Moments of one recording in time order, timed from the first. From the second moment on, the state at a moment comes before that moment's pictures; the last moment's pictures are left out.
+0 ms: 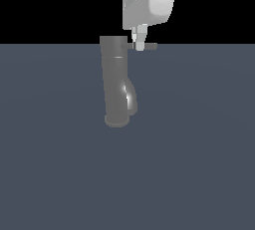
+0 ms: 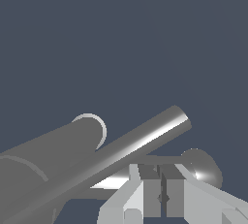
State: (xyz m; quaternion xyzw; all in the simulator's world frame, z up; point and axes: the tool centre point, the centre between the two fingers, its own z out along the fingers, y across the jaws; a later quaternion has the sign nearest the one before) arm -0.083 -0.025 0.285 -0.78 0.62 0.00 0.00
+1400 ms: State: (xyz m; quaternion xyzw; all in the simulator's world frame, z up) arm -0.010 -0.060 0.285 -0.78 0.62 0.00 0.00
